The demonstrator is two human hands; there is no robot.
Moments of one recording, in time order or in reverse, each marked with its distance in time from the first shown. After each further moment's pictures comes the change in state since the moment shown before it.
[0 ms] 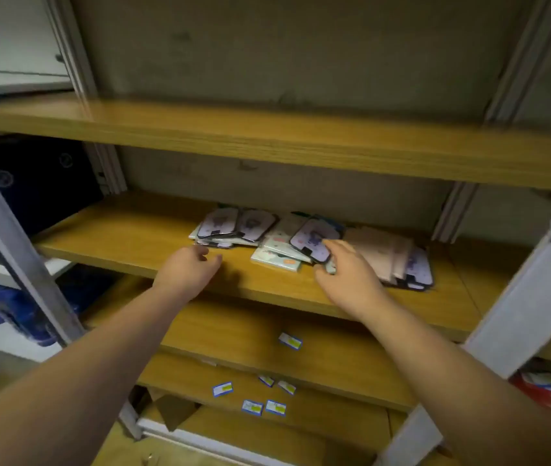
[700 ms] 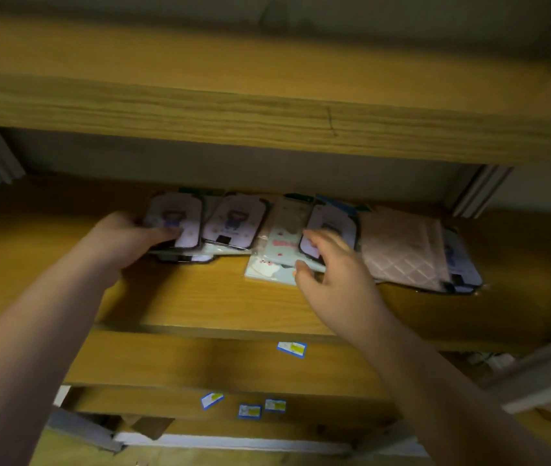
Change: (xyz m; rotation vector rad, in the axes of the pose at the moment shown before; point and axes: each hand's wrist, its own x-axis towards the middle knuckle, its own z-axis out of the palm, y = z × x) left_hand 0.154 -0.025 -0.016 -0.350 -0.159 -0.132; right_hand 0.056 -0.017 0.064 0.039 0.141 0.067
